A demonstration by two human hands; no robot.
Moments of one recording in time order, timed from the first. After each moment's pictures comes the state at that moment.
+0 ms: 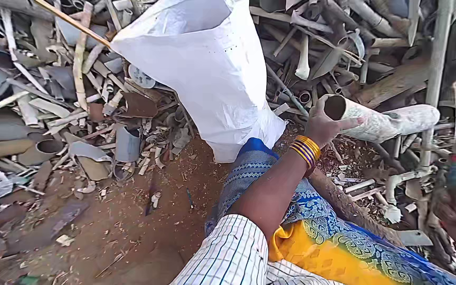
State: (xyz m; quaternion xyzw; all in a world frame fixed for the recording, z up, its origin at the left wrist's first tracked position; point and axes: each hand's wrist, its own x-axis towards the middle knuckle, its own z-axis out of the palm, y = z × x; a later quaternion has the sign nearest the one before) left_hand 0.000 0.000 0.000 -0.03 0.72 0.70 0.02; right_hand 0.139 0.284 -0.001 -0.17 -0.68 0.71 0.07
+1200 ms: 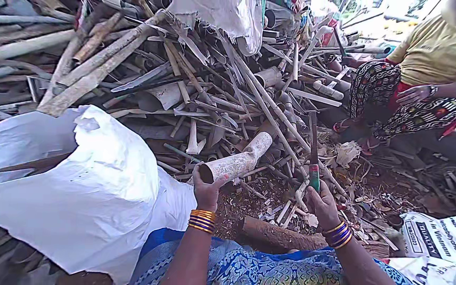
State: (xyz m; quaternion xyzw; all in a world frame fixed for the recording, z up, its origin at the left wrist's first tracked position) left_hand 0.011 -0.002 0.020 -0.06 0.64 0.76 -0.08; right_hand 0.152 0.267 0.025 -0.15 -0.72 0.65 0.19
